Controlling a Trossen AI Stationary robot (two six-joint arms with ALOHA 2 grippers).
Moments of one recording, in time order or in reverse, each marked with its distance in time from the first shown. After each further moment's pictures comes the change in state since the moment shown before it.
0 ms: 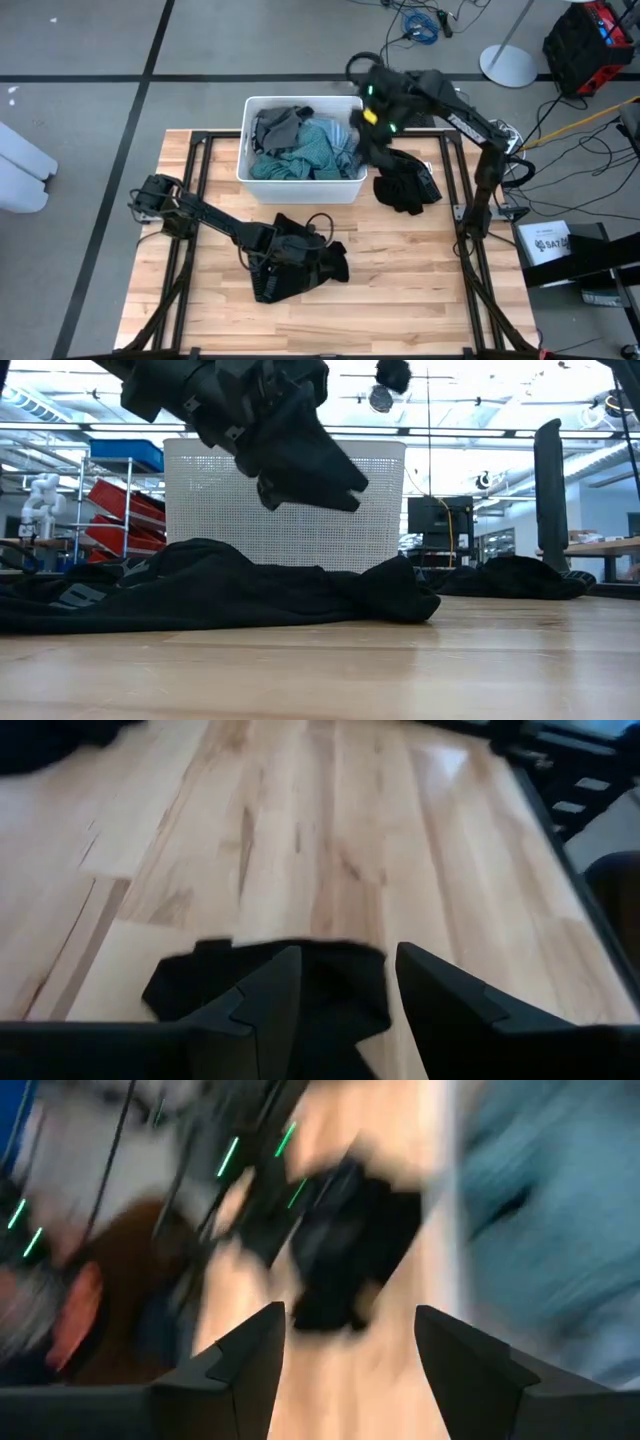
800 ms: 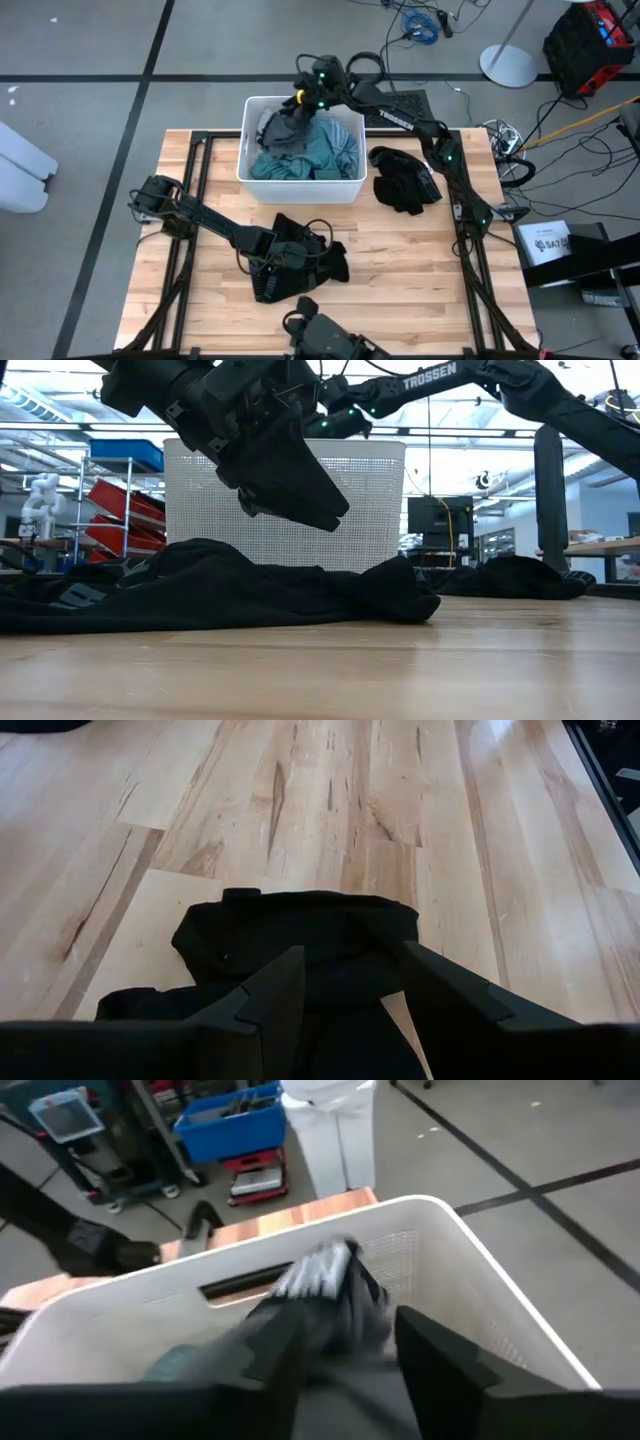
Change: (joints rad) left arm -0.035 0.000 0.000 -0.092 -0.092 -0.048; right arm -0.146 0.449 -0.001 1.114 0.188 0.254
